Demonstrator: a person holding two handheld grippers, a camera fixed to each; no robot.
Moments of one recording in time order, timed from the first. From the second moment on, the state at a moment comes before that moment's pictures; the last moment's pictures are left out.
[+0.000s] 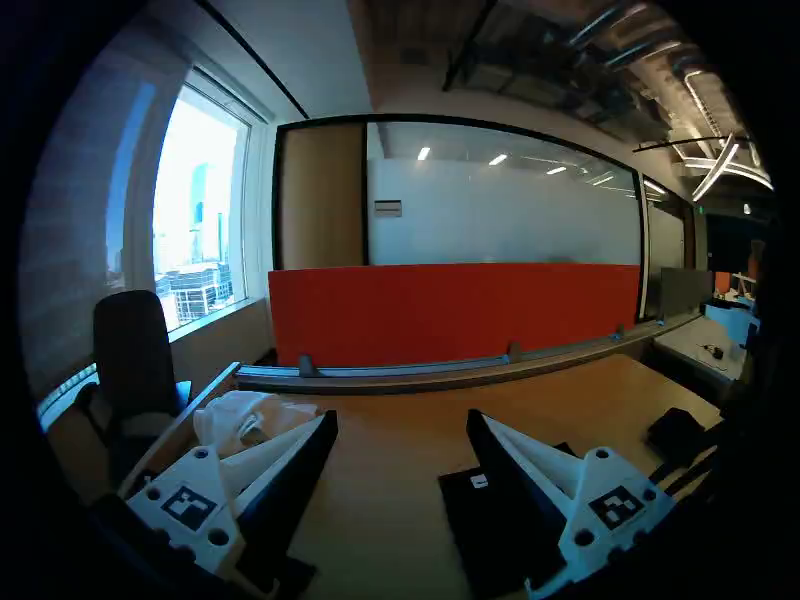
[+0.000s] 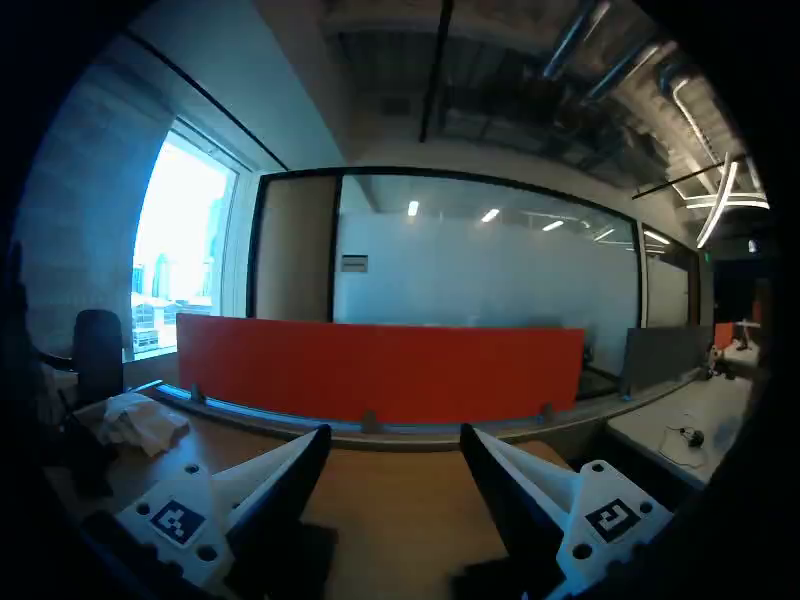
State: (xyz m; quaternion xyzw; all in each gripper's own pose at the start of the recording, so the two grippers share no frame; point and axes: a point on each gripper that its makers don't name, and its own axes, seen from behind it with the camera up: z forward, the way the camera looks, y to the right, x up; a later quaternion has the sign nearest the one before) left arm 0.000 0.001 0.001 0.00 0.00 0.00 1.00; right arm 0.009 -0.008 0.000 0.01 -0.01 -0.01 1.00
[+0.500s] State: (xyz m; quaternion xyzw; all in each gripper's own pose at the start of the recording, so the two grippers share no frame) left arm -0.011 0.048 0.006 -0.11 -0.06 0.06 0.99; right arm -0.009 -0.055 -0.005 0.15 -0.09 -0.06 0.98
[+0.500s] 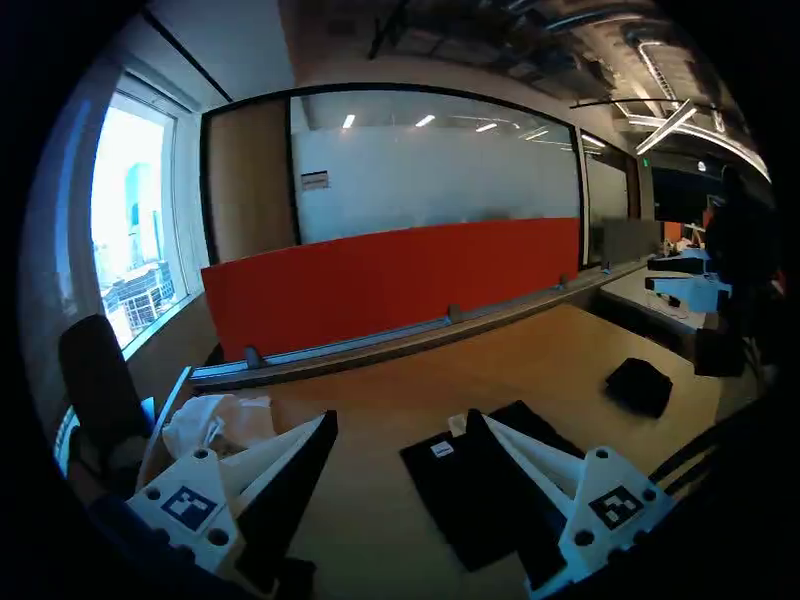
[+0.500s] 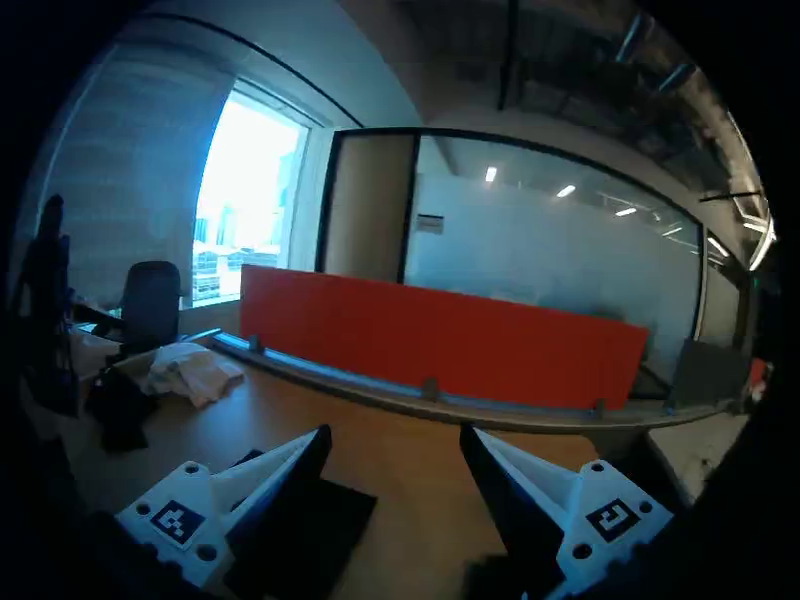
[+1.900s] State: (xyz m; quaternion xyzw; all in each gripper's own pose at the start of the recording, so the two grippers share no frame) left arm -0.177 0.095 0.017 -0.18 -0.20 0.10 0.96; right arm -0.172 -0.086 -0.036 0.23 -0.25 -0.10 0.93
